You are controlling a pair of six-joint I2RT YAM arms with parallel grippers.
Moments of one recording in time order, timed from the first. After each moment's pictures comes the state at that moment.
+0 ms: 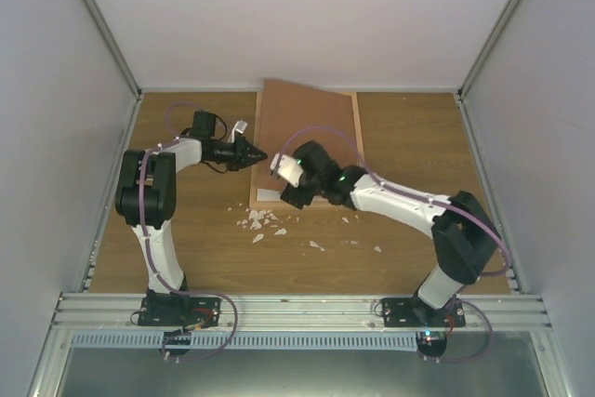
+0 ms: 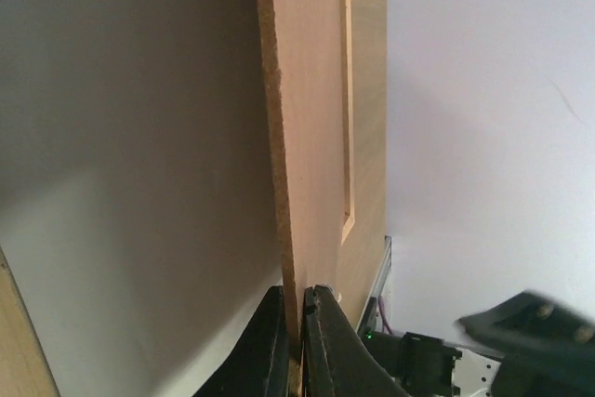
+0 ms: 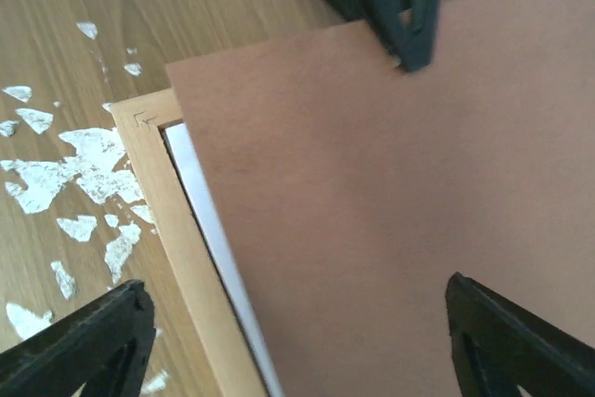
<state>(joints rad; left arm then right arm) -0.08 1.99 1.24 -0.25 1.11 -0.45 0.88 1.67 1.12 -0.24 0.10 -0.43</state>
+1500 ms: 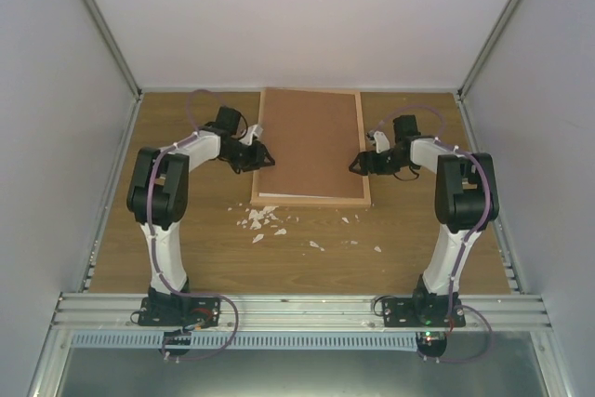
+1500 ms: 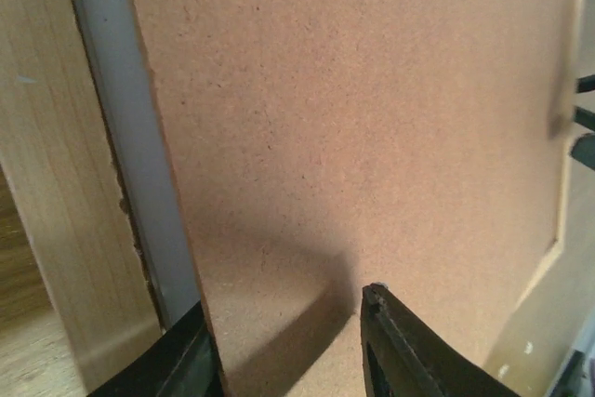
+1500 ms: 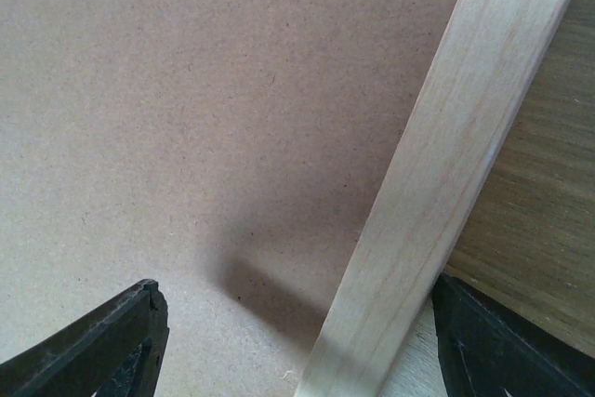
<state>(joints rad) -0.22 2.02 1.37 -0.49 0.66 -0.30 0.07 1.96 1.22 -0.46 -0.60 -0.09</state>
